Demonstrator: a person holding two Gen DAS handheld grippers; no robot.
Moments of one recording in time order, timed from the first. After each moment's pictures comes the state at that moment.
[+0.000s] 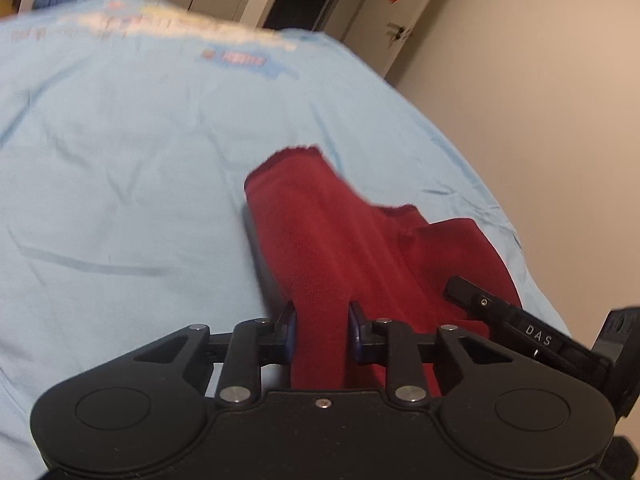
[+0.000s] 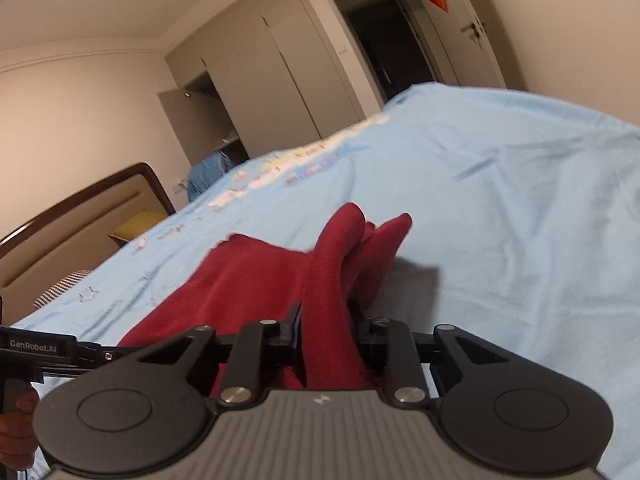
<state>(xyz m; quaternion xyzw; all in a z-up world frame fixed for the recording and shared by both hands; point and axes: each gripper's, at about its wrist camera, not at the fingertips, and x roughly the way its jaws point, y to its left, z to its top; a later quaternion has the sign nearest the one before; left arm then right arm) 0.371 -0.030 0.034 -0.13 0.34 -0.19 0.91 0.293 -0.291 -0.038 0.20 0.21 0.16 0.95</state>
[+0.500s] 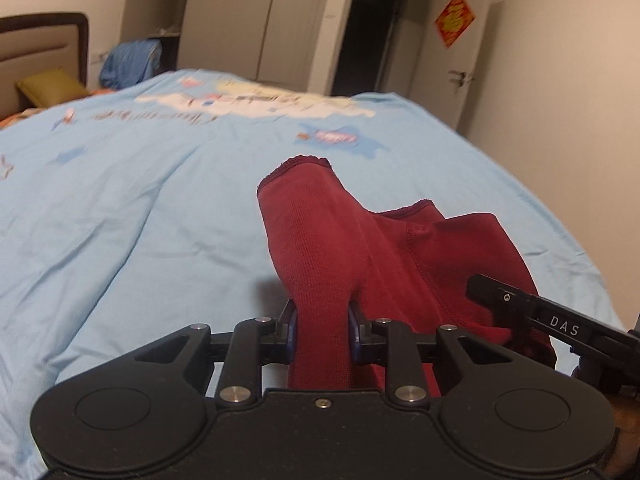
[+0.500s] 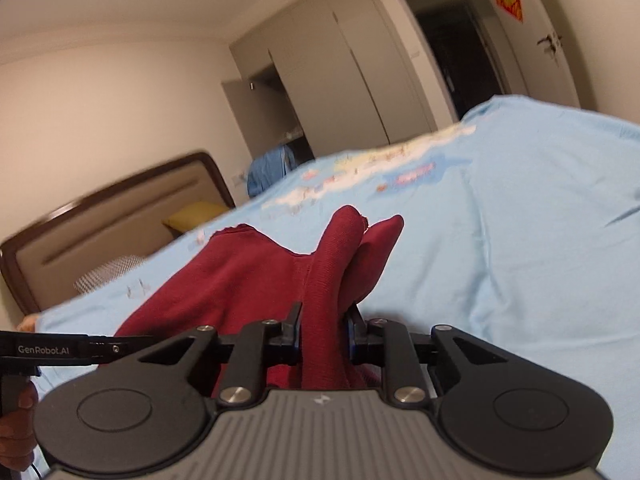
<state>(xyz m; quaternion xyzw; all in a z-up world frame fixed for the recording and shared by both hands) 0.366 0.052 0.065 -0.08 0.30 -0.05 0.95 0.352 -0.179 -0.006 0.16 0.21 0.23 0.94</state>
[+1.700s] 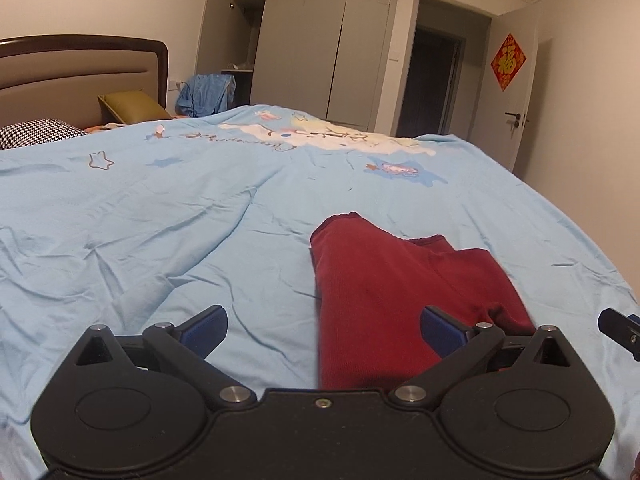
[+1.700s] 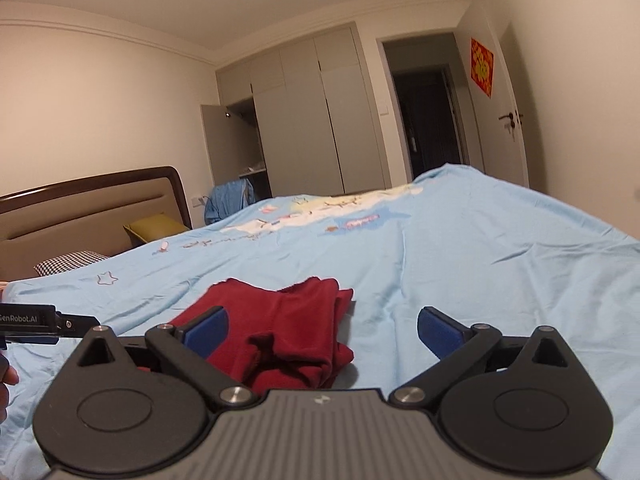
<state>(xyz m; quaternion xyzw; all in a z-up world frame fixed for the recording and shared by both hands) 0.223 0.050 0.077 -0.08 0.23 0.06 0.97 0.186 -0.218 0.017 0.09 0.12 0.15 0.98</state>
